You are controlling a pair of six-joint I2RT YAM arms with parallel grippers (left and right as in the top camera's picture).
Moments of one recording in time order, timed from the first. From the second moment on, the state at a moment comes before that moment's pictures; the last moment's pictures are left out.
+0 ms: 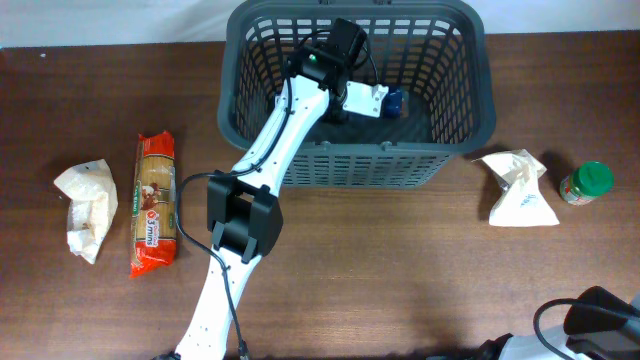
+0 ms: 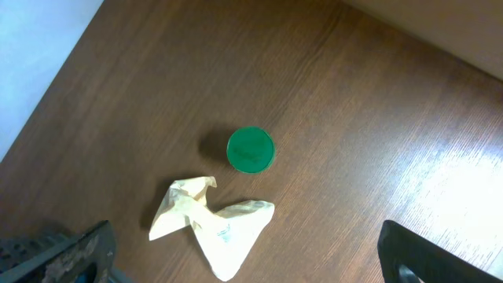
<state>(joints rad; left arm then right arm) -0.49 2.56 2.58 -1.17 -0.06 1.28 -0.65 1.71 2.18 -1.49 0.05 0.37</state>
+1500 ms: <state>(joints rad) 0.24 2.35 1.88 -1.20 -0.11 0.20 -0.65 1.71 2.18 -1.49 0.05 0.37</state>
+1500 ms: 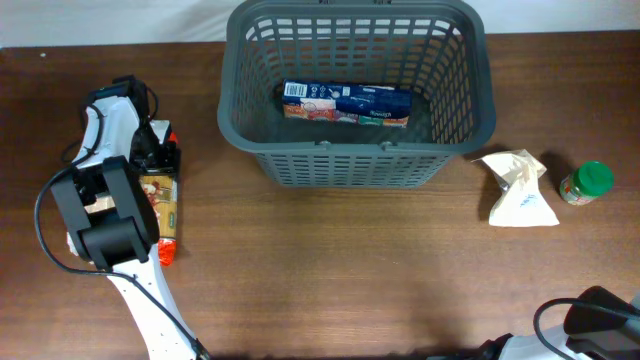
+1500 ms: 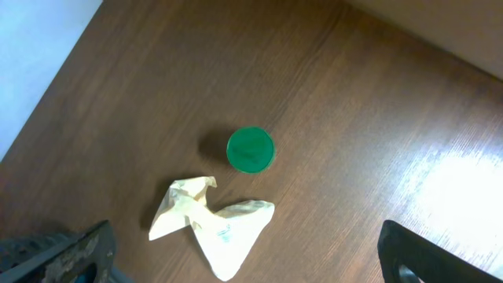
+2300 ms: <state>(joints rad) -0.12 2.19 3.12 -1.40 -0.07 0.49 -0.65 1.71 2.18 -1.49 0.05 0.37</state>
